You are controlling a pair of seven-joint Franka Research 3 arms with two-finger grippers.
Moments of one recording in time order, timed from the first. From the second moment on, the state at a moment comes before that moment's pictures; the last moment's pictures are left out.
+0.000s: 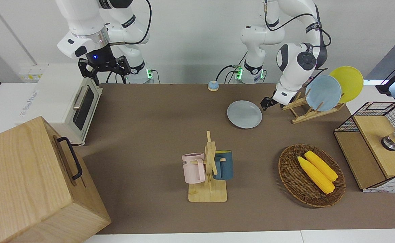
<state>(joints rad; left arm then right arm) -0.02 -0.12 -0.06 -2.31 -0.02 2.04 -0.22 -0.15 0.02 0.28 -1.49 -0.02 1.48 0.04</state>
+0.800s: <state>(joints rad) -0.02 0.03 -0.12 -2.35 -0.02 2.08 -0.29 -0.15 0.02 0.28 -1.49 -0.02 1.48 0.04</state>
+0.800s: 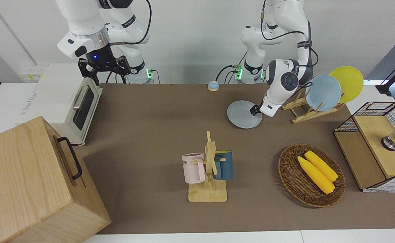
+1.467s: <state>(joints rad) -0.02 0.06 -0.12 -2.35 -0.05 2.09 -0.30 -0.15 0.02 0.28 -1.49 -0.02 1.48 0.04</state>
